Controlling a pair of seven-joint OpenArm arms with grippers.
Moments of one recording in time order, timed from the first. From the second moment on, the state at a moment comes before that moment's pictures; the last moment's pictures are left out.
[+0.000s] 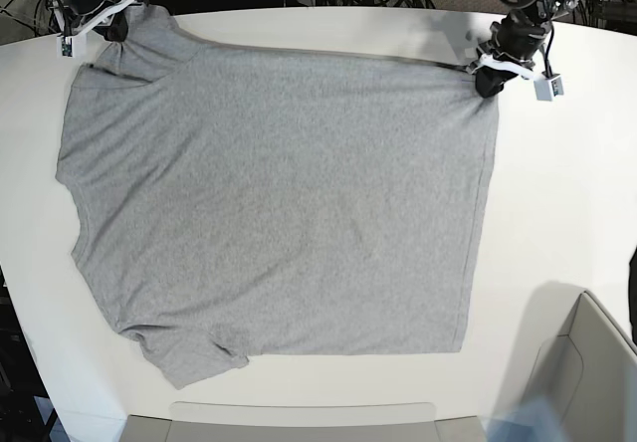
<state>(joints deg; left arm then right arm) 36.9 -18.0 -16.1 99.1 -53.3 -2.8 30.4 -31.4 -1.8 50.9 102.4 24.4 44.1 -52.7</state>
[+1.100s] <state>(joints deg) 33.4 -12.0 -17.4 114.3 -42.4 9.8 41.4 -11.0 -3.1 55.1 111.2 -5.3 44.1 -56.3</state>
